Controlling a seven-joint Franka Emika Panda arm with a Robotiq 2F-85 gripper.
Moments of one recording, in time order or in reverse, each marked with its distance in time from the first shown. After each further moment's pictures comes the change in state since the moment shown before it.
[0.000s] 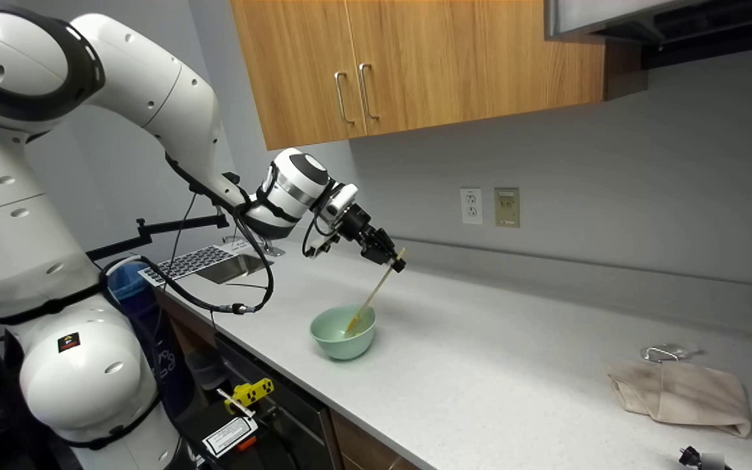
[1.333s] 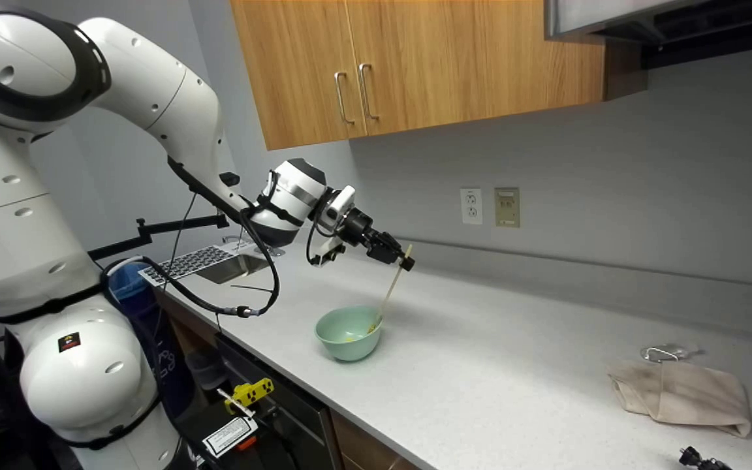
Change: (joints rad) arm 0.004 0.014 0.011 -0.007 -0.220 -0.104 0.093
